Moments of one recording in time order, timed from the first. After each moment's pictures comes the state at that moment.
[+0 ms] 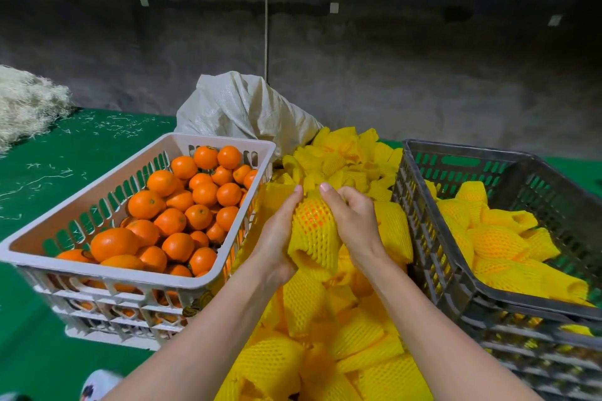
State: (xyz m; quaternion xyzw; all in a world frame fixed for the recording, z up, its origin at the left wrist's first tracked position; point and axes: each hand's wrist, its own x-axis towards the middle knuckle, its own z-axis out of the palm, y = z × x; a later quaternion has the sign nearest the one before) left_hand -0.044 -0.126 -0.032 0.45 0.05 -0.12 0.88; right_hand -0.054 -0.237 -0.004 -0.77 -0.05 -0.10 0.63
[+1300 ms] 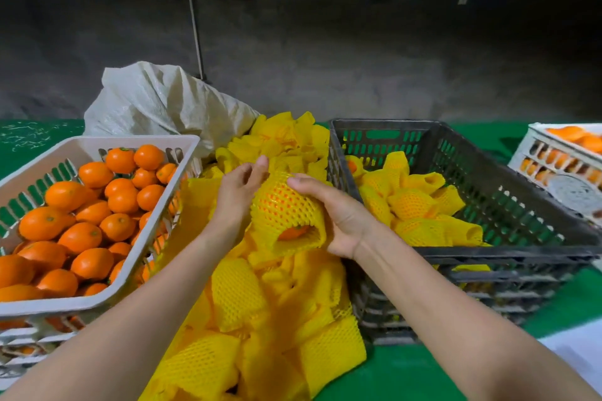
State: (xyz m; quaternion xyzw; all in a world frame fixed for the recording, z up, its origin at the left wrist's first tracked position) left_hand -0.023 -0.191 -0.010 0.73 -0.08 0.11 0.67; right_hand -0.070 -0.328 -0.001 -0.52 -0.05 0.19 0.83
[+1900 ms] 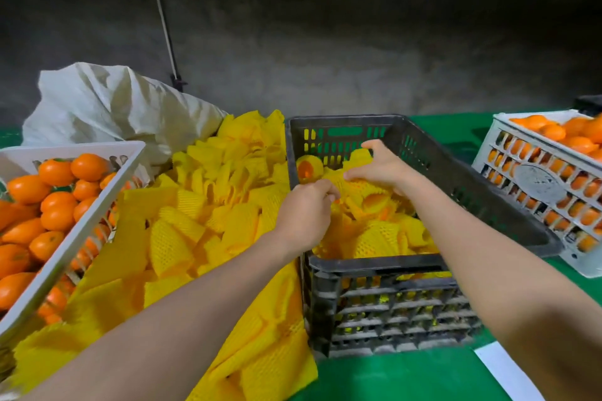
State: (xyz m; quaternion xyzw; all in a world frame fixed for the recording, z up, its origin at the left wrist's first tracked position) left_hand -0.023 -0.355 -0.036 0.89 -0.27 0.11 0.35; right_hand 0.025 -0.540 -0.014 -0.91 0.14 -0.07 0.39
